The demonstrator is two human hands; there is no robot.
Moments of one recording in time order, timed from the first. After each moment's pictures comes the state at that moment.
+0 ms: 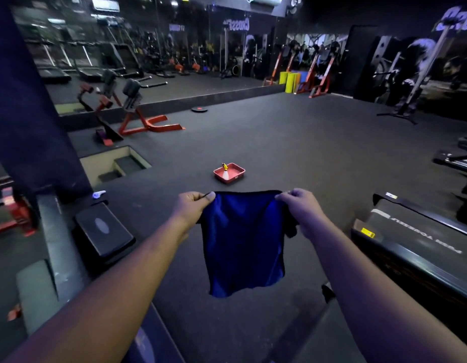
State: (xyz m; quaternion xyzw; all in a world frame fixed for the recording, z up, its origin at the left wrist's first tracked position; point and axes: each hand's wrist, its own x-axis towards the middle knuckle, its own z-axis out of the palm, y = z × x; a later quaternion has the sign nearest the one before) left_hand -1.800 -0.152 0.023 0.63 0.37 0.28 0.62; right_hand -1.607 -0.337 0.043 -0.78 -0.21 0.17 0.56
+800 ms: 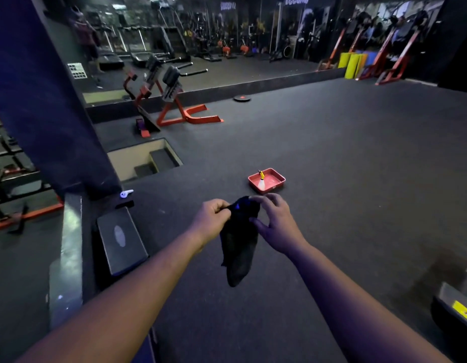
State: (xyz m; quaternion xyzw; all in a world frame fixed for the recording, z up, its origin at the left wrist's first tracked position) left_hand -1.552 0.127 0.007 0.74 0.41 0.25 0.47; right_hand -1.383 0.025 -0.028 -0.74 -0.57 0.07 0.34
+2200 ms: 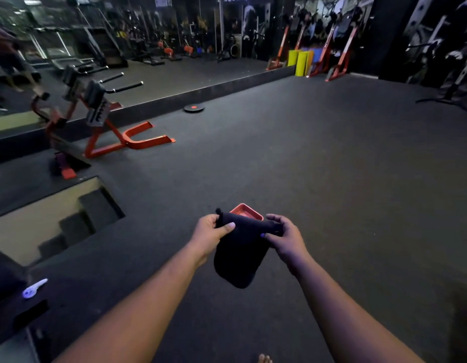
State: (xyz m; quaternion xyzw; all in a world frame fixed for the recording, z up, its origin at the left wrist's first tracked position) left_hand -1.086 0.640 -0.064 0.65 0.32 0.19 0.66; right_hand -0.950 0.477 -0.075 -0.73 -0.22 0.26 0.59
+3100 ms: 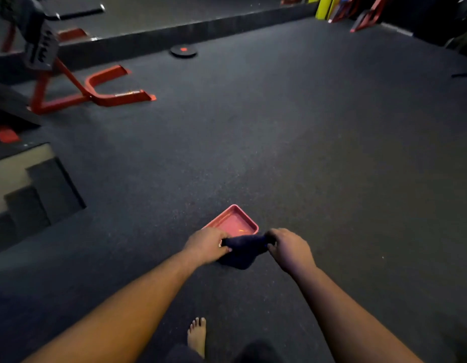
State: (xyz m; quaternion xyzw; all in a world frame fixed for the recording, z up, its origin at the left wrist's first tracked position) left_hand -0.753 0.985 -0.168 0.92 0.26 -0.13 0.25; right_hand -0.599 0.805 -0.148 -0.90 -0.41 0.15 0.06
